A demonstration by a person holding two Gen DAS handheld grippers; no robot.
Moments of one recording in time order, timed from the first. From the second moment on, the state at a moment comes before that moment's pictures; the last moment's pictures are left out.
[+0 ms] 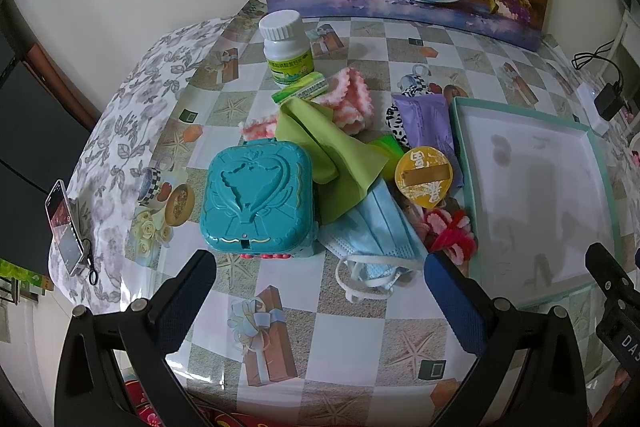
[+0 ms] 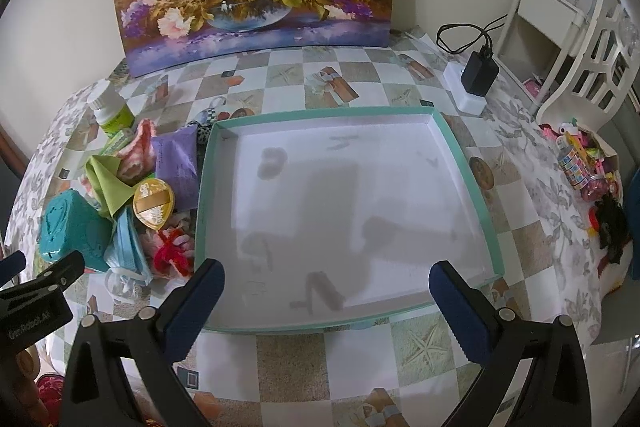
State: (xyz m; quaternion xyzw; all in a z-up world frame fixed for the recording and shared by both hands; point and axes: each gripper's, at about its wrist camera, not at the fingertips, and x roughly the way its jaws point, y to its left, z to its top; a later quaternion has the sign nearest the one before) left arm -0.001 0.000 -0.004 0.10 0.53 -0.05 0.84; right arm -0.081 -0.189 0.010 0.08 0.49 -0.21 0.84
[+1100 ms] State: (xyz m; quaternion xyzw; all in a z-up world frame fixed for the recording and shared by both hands) left arm -0.009 -0.005 0.008 0.09 0.52 -0.12 0.84; right arm -0.073 -0.195 -0.005 0.08 0.53 -0.24 0.81
